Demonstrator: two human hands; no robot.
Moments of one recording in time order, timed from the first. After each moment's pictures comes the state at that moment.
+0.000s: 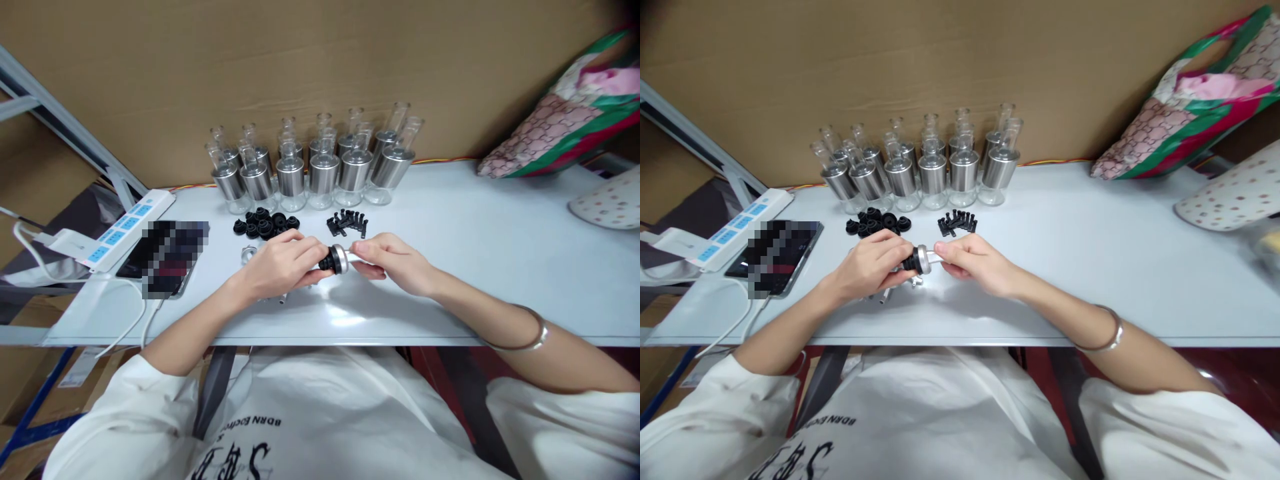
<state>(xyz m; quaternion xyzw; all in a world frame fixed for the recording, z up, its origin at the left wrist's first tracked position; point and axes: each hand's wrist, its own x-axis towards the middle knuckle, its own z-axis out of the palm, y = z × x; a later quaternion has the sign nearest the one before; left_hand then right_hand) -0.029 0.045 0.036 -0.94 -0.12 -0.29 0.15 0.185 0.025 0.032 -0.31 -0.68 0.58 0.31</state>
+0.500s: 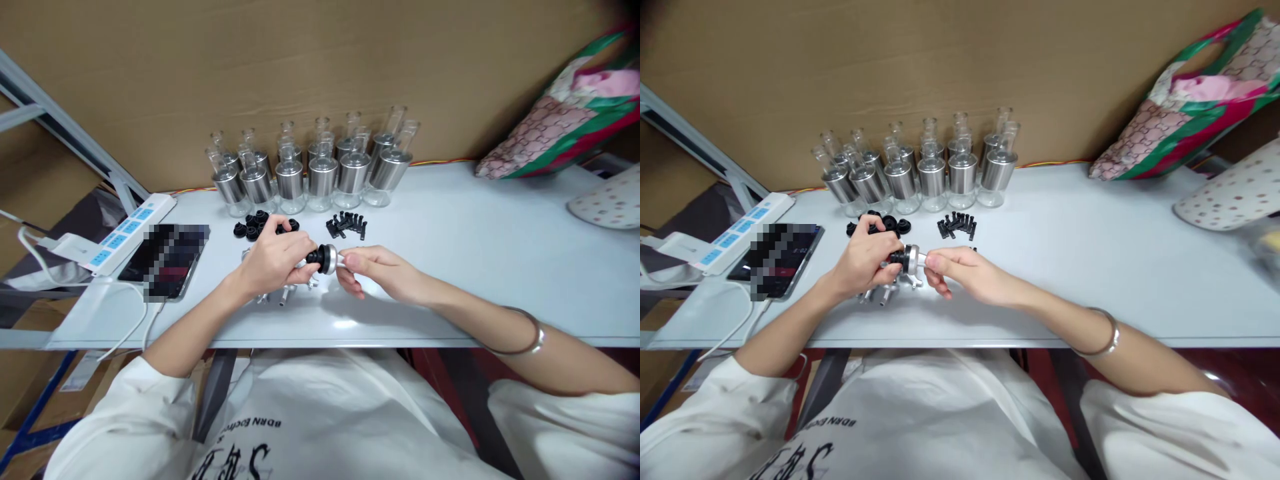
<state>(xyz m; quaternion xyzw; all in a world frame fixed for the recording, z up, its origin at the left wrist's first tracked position) -0.037 0.054 0.035 -0.93 -0.18 -0.30 0.10 0.177 0.016 0.028 -0.24 -0.71 0.58 0.31</state>
